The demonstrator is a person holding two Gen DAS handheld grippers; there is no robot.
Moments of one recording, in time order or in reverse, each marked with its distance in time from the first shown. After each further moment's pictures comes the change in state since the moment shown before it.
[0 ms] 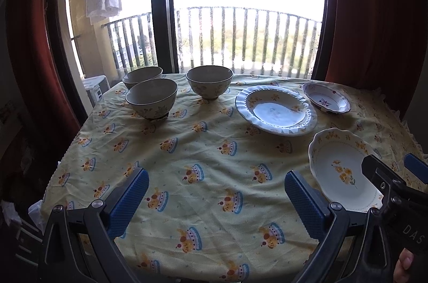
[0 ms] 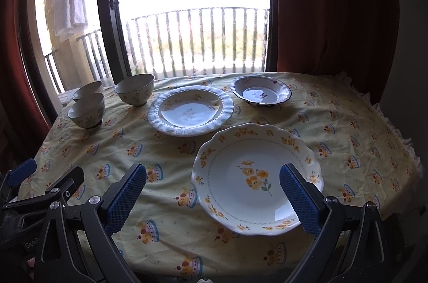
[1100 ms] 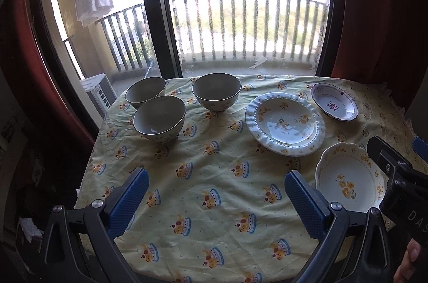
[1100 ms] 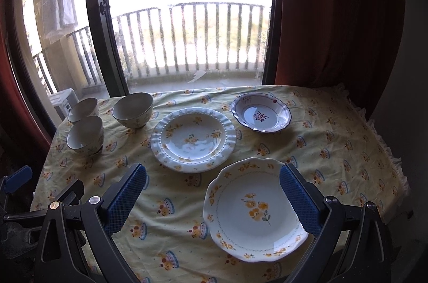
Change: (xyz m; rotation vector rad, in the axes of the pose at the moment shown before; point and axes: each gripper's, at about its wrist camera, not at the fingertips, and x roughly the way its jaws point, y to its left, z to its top) left arm 0.008 0.012 0.086 0.064 0.137 0.014; right arm 0.002 0.030 0.095 0.003 0.069 -0.059
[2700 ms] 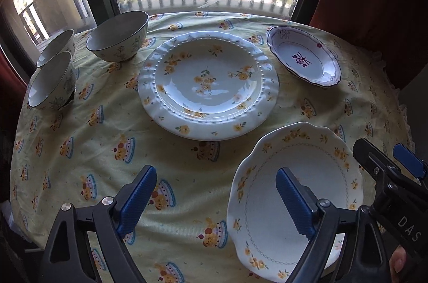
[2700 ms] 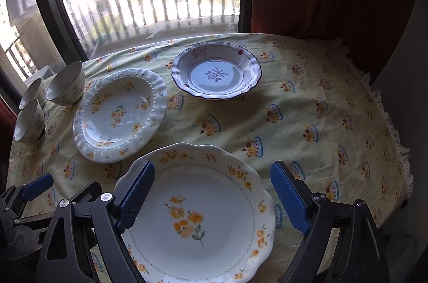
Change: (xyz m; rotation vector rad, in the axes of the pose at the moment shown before) left arm 0.126 -0.155 0.006 -0.027 0.314 -0.120; right arm 0.135 -0.132 0.007 0.023 0.276 -0.011
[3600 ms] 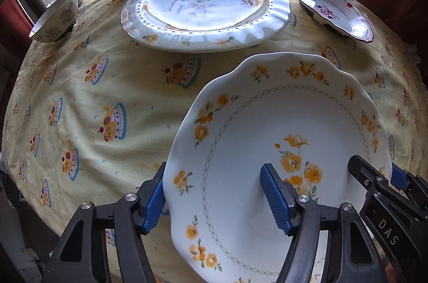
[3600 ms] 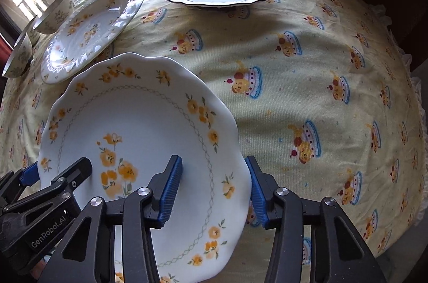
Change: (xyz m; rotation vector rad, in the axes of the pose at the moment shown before) left arm 0.054 -0.040 -0.056 -0.162 0.147 0.122; right arm 0.087 -0.046 -0.040 -0.160 0.259 0.106
